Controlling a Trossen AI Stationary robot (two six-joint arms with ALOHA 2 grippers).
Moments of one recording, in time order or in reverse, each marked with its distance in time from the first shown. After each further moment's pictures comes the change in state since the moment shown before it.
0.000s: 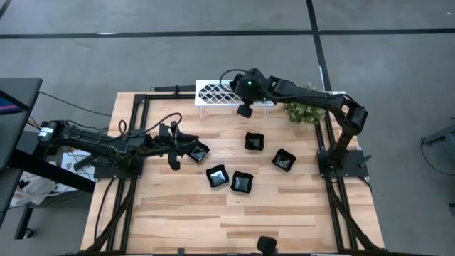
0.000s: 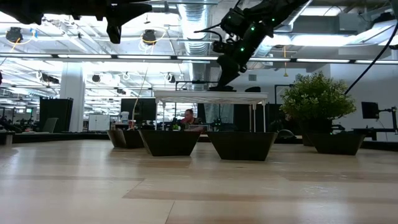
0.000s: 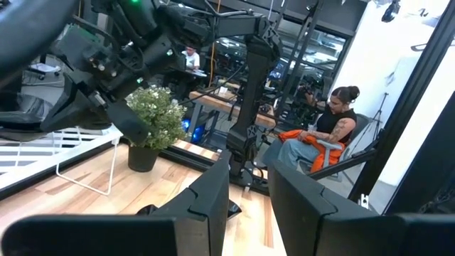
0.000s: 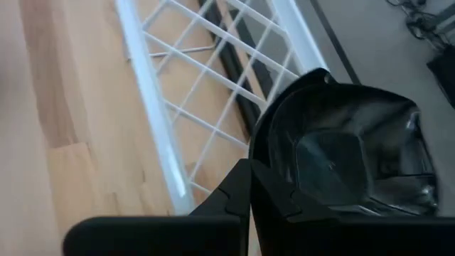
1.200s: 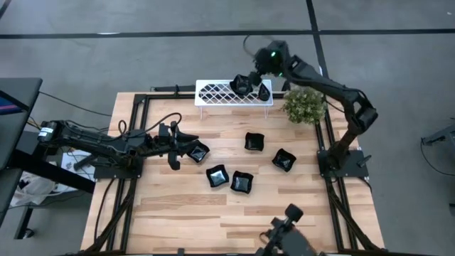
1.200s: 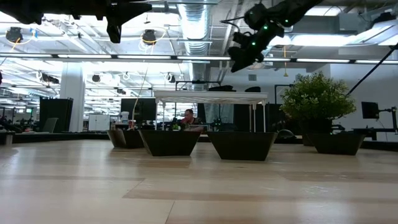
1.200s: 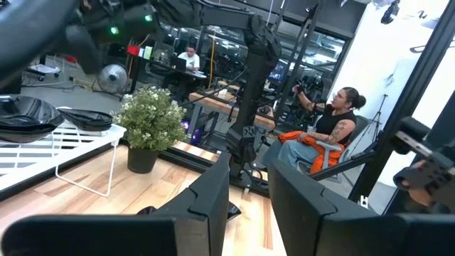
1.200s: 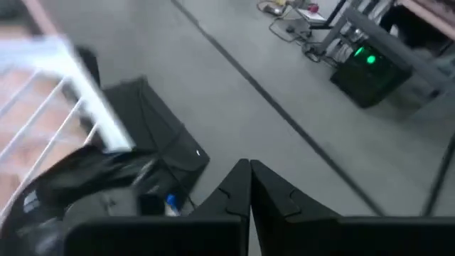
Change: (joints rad) left arm 0.000 0.000 0.000 0.006 0.000 0.000; right arm -0.263 -0.072 0.028 0.191 -0.024 0.029
